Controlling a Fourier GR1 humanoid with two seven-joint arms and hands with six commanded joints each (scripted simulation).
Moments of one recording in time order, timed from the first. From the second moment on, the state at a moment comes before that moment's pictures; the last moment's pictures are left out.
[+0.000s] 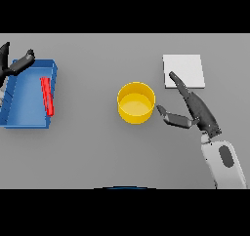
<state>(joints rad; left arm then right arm) -0.71 0.90 -0.71 -1.12 0.32 0.30 0.55 -0.15 -0.24 0.17 -1.58 0.28 0.14 -0.10</state>
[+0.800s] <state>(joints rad) -0.70 0.88 -0.69 -1.11 0.35 0.30 0.50 -0.53 -0.42 0.52 -1.40 0.67 0.39 -0.15</state>
